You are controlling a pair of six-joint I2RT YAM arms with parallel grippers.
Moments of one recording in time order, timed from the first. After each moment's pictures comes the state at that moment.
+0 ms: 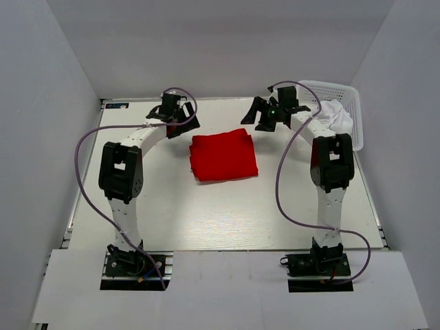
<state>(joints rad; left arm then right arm) -0.28 2.05 1.61 -0.34 -0.01 -0.56 0.23 2.20 1.78 -0.34 -0.56 0.46</state>
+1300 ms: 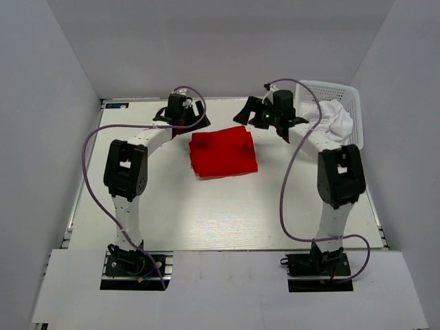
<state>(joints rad) -0.31 2.11 1.59 -0.12 0.14 -0.50 0.33 2.01 1.46 0.04 -0.44 0.51</state>
